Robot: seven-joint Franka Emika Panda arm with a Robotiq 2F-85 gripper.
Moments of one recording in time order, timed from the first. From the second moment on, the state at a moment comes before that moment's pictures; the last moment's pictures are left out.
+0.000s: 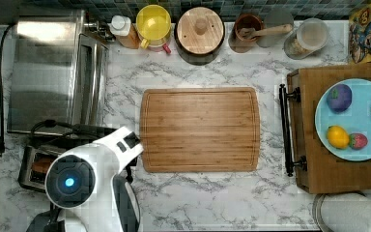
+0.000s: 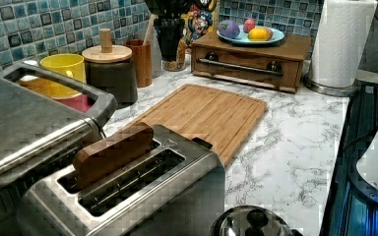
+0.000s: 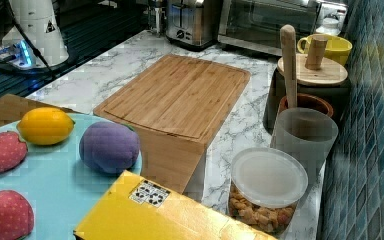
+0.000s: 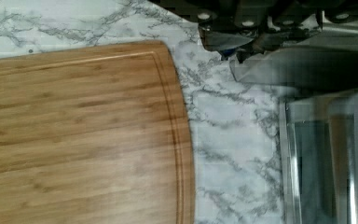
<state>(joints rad) 0.20 -0.25 0.25 -2.26 0.14 0.49 -0.25</state>
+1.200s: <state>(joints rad) 0.24 -0.32 0.35 -2.45 0.26 0.52 -0.22</state>
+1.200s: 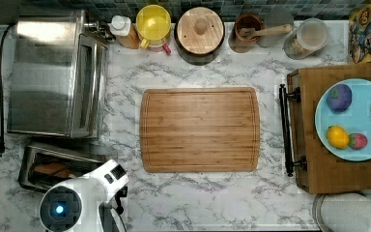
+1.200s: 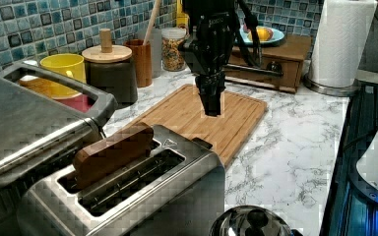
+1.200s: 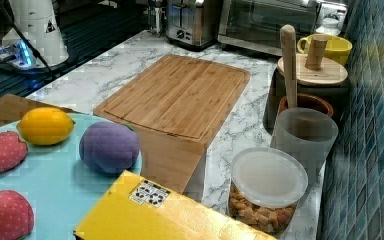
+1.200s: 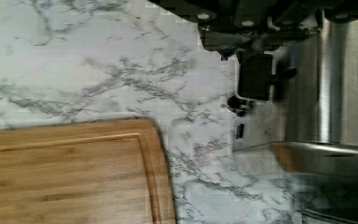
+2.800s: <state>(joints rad) 0.27 -0.39 0.27 -2.64 0.56 0.75 -0.34</state>
